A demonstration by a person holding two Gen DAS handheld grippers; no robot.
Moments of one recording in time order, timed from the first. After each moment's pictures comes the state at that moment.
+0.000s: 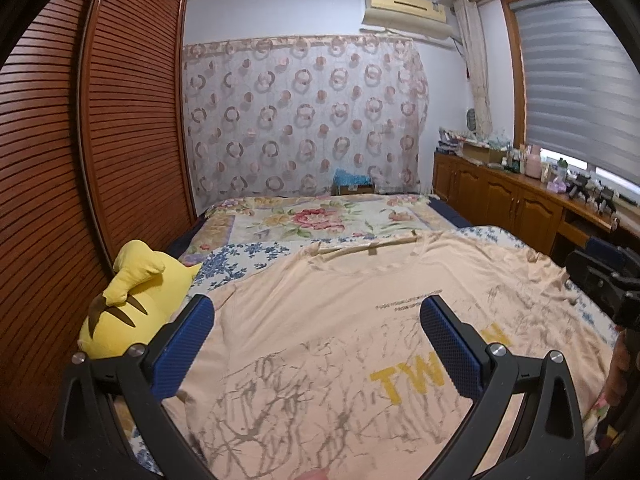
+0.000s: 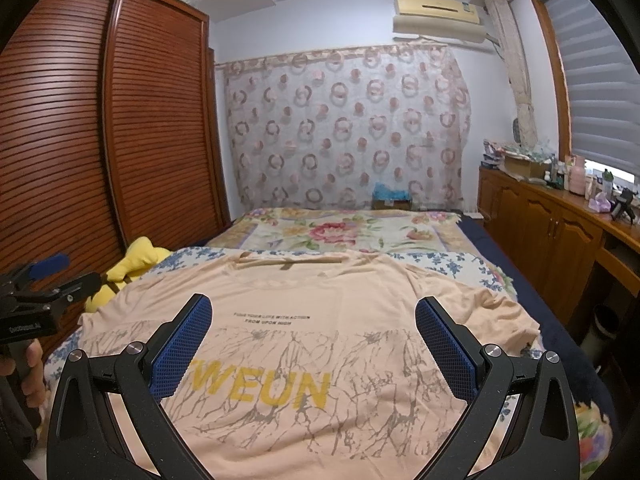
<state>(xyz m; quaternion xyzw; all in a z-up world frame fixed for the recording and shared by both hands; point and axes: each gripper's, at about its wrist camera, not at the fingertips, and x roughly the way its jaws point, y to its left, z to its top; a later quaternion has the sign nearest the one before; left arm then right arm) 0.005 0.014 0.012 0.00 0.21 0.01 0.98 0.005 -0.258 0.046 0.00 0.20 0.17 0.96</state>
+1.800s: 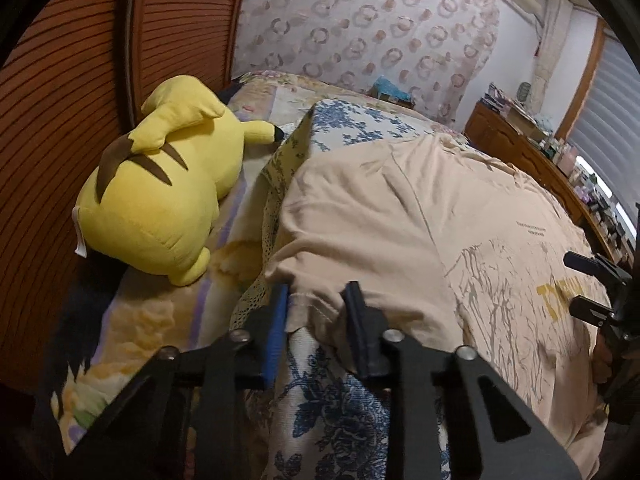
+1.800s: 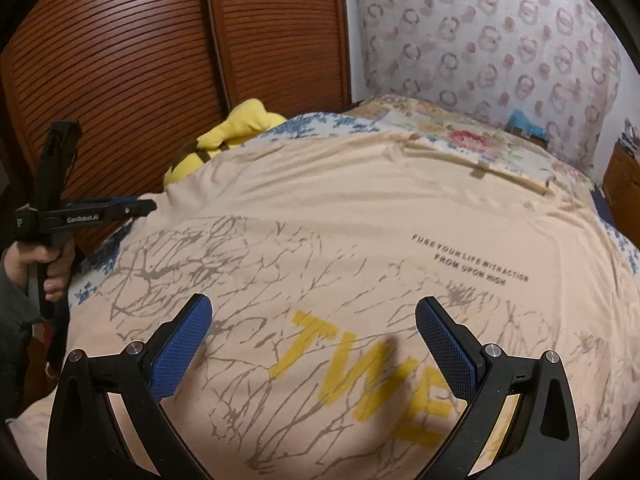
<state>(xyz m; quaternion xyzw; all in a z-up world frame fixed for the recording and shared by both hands) 0.029 0.195 -0.110 -0.13 0.39 0.01 0.91 0.073 -0.099 -0.040 -0.11 0.38 0.38 0.83</state>
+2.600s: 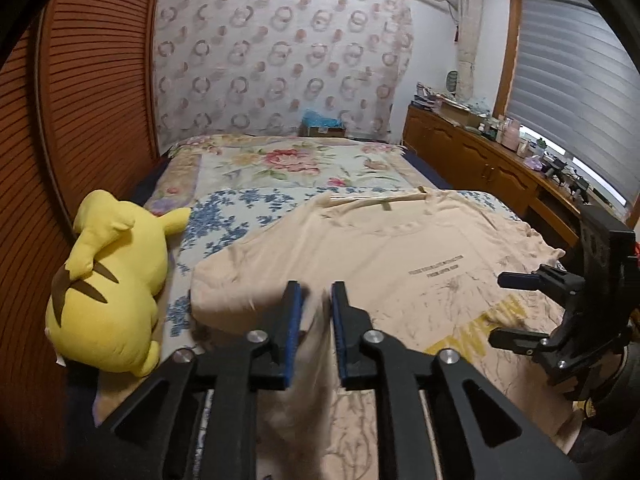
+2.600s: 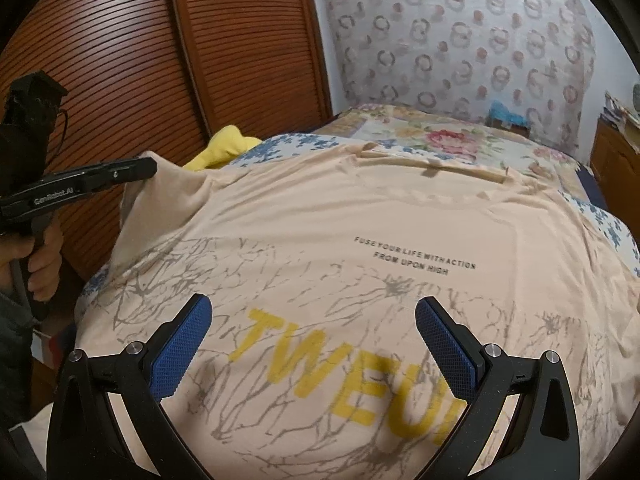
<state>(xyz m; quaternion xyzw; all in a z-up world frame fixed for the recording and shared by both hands) 0.061 0.095 -0.021 -0.04 0.32 -0.08 0.94 0.085 -0.145 -0.025 -0.06 0.38 0.36 0.85</state>
